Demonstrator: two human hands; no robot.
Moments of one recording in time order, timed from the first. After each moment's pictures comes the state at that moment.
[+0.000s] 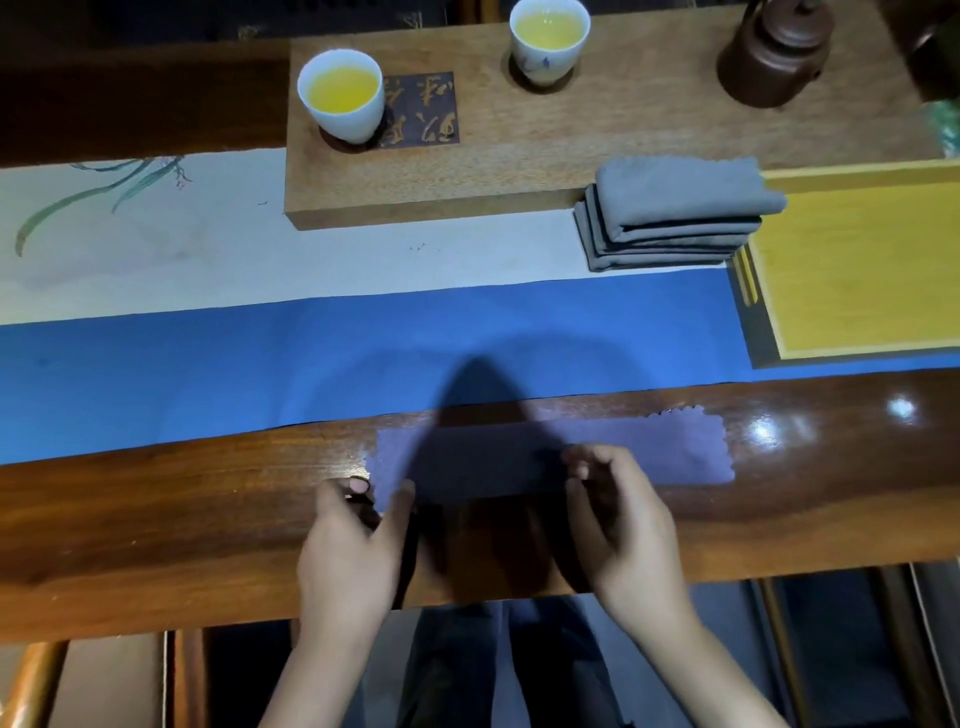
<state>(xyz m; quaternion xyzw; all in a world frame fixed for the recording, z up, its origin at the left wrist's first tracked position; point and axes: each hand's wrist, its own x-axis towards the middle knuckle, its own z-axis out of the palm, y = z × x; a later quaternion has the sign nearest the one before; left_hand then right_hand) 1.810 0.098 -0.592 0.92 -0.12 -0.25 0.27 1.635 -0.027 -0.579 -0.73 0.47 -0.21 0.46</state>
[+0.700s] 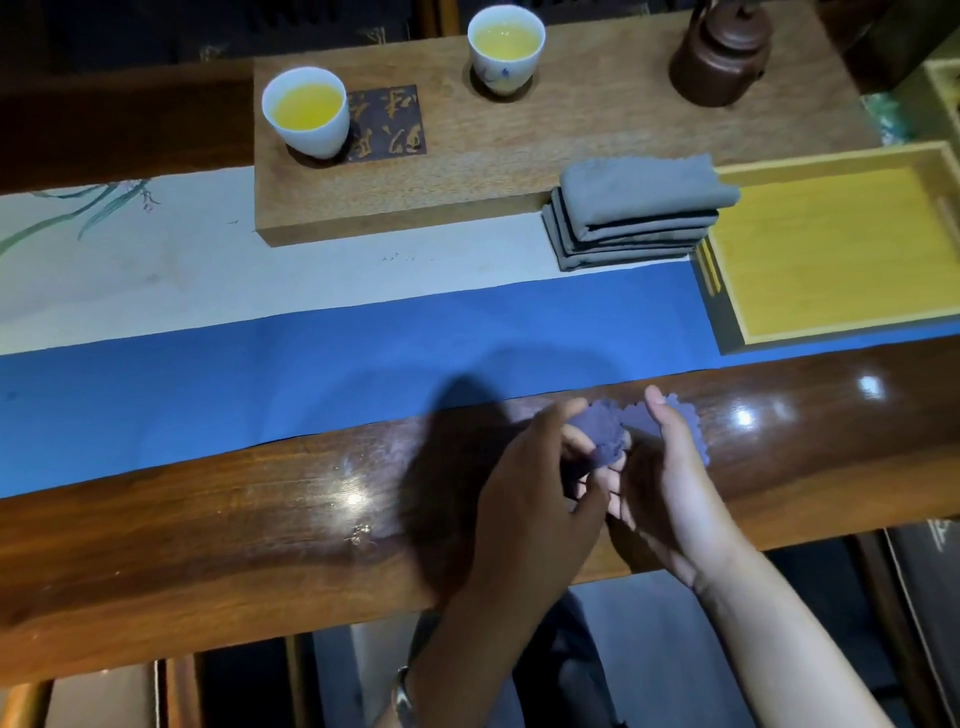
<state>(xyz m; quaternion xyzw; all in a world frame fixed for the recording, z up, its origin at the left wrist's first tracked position) 1.727 0.006 -0.558 0.74 -0.43 -0.28 0.44 1.625 -0.077 -0.572 -0.25 0.49 -0.15 0.82</state>
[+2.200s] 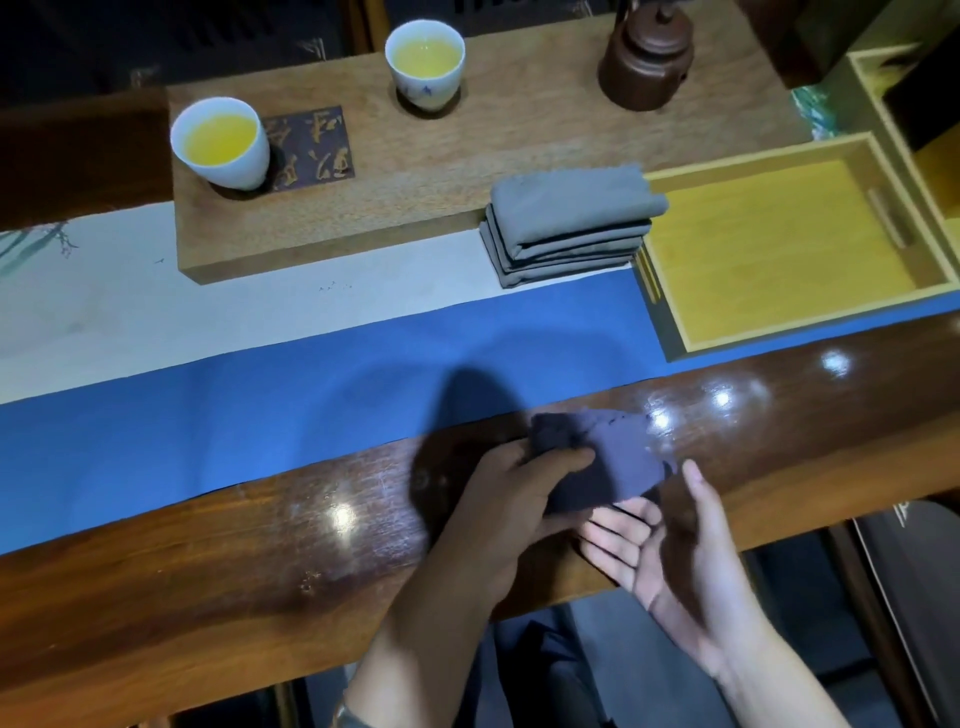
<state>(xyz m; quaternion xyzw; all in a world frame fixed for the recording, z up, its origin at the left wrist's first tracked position) 1.723 -0.045 -0.549 0.55 -0.03 -0.69 0.47 1.564 -0.068 -0.574 -0.10 0.57 -0.19 0.79</state>
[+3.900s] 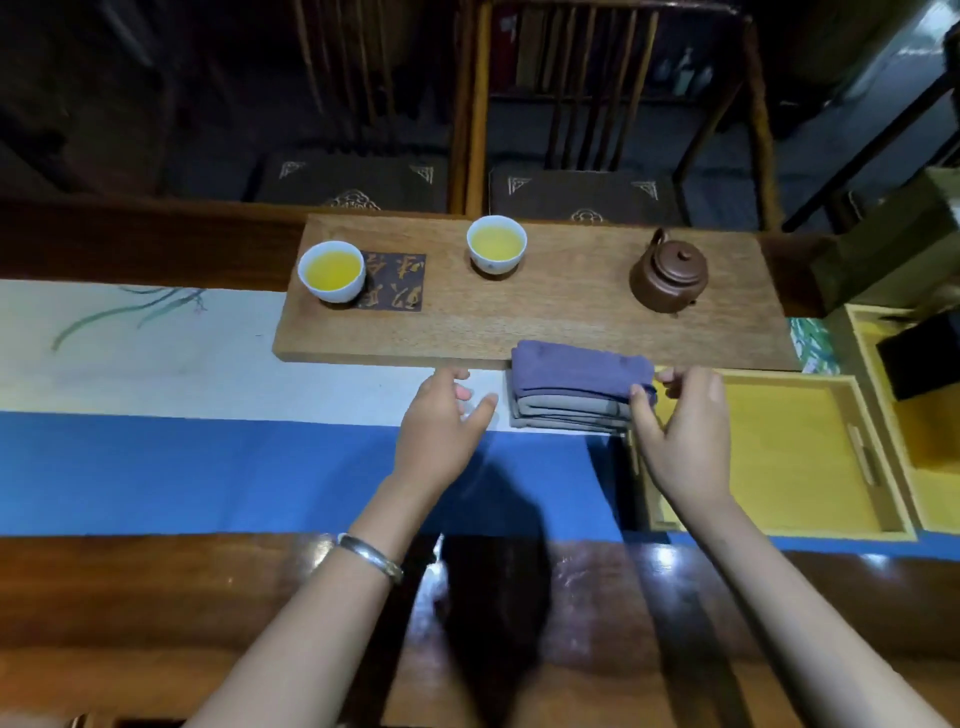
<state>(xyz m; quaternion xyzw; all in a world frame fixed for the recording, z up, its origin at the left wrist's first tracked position) 1.823 -0.151 -0.539 0.84 -0.28 -0.26 0.39 1.630 -0.294 -0.524 -0.82 0.47 -0.26 0.21</state>
